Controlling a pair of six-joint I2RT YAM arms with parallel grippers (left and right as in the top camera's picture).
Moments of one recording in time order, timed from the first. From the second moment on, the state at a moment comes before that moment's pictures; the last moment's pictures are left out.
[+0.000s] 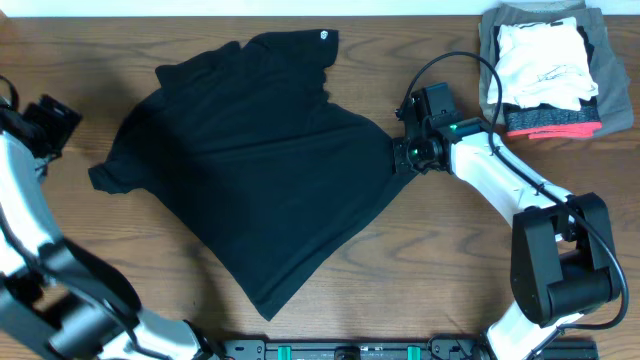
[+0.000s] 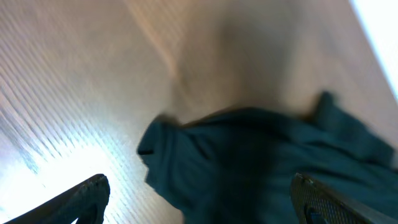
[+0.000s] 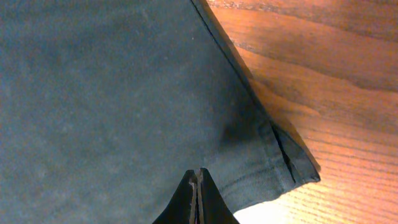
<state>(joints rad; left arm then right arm) 0.61 1.72 1.57 -0.85 0.11 -0.44 0.29 1.84 1.18 -0.54 -0.19 0.20</state>
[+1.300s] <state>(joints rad) 0.35 1.60 1.57 -0.84 0.12 -0.14 -0.01 1.96 1.18 -0.46 -0.14 0.22</state>
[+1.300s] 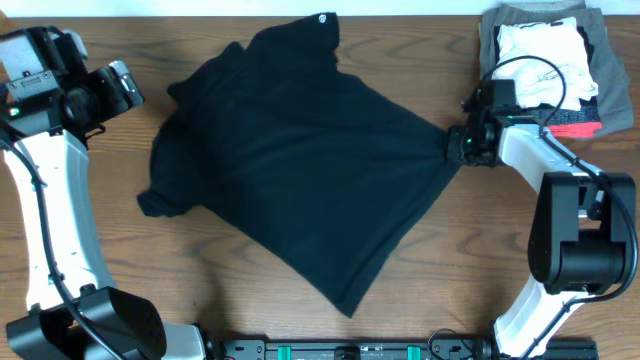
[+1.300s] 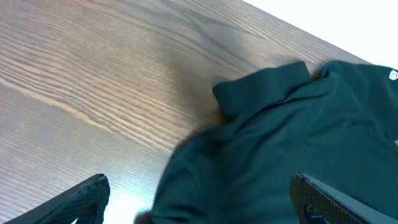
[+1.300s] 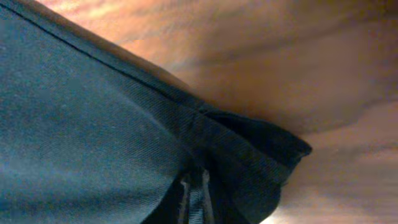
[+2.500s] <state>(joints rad) 0.29 1.89 1.52 -1.12 0.09 -0.10 0.23 1.99 1.55 -0.92 -0.22 0.21</state>
